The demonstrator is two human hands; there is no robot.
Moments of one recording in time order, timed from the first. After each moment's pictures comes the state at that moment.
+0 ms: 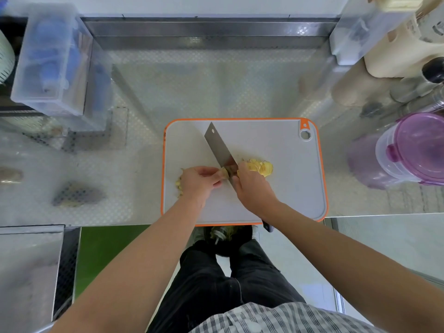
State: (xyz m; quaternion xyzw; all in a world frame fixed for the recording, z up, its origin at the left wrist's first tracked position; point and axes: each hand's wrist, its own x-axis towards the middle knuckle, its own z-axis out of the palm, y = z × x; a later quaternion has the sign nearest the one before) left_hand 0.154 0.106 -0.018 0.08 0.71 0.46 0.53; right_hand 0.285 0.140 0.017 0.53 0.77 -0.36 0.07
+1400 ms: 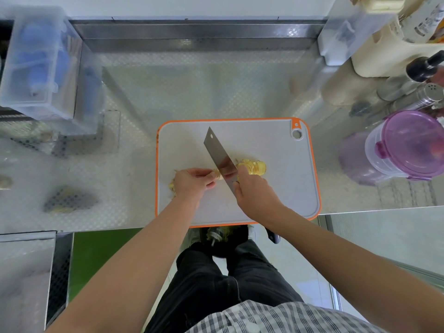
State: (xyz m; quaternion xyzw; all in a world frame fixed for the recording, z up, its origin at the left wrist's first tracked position) left_hand 0.154 0.106 -0.018 0.07 0.72 0.46 0.52; right_hand 0.299 0.131 0.042 0.52 0.78 -0.33 0.08
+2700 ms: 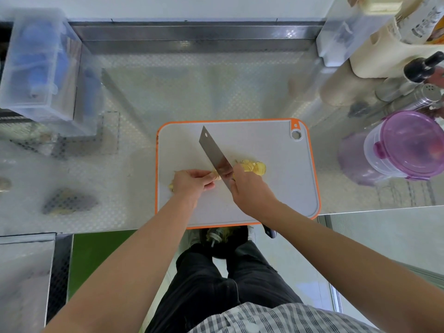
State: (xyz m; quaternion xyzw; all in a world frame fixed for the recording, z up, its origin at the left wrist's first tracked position) left_hand 0.148 0.109 -0.018 0.06 0.72 0.43 0.54; right_hand 0.290 0.137 0.035 0.52 0.78 -0.33 0.08
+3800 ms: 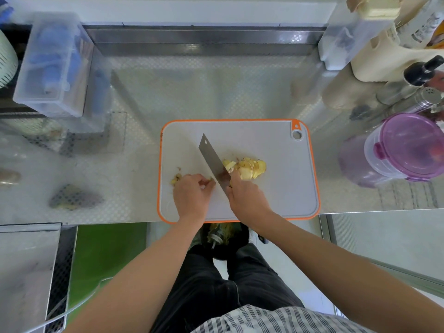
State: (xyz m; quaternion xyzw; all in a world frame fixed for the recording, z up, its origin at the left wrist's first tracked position) left_hand 0.164 0.069 -0.017 0.40 0.86 0.23 0.22; right_hand 0.293 0.109 0.025 0.52 0.79 -0.31 0.09
